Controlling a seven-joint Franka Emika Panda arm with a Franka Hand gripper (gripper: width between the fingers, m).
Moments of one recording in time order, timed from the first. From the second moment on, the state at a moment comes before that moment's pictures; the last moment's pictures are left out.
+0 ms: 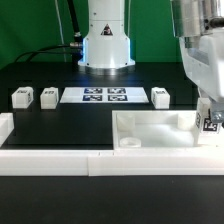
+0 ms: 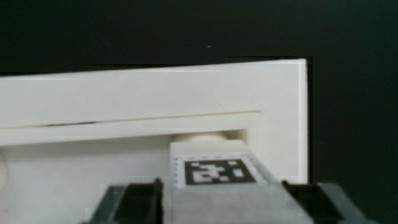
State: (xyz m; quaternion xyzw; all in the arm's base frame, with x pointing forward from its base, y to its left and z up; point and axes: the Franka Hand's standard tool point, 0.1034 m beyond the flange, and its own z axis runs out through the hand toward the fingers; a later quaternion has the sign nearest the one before) arm 0.628 0.123 0.068 -0.72 0.69 0.01 0.10
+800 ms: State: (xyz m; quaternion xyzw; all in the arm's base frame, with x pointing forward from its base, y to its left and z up) arm 0.634 0.119 0.071 -0.98 0.20 -0.04 0.07
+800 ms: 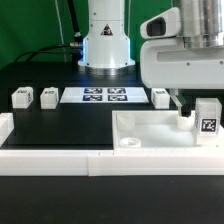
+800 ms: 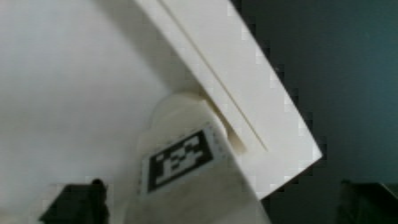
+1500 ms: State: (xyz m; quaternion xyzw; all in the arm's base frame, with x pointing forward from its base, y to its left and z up) arm 0.633 0.114 0.069 -0.97 0.25 -0.03 0.07
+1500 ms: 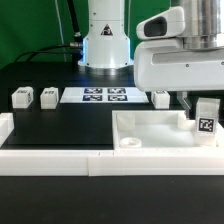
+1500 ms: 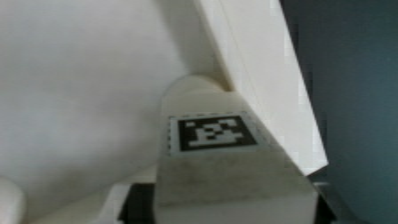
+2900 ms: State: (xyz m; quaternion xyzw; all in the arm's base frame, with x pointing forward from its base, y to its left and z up) arm 0.628 0.117 0.065 -0.86 0.51 -0.01 0.09
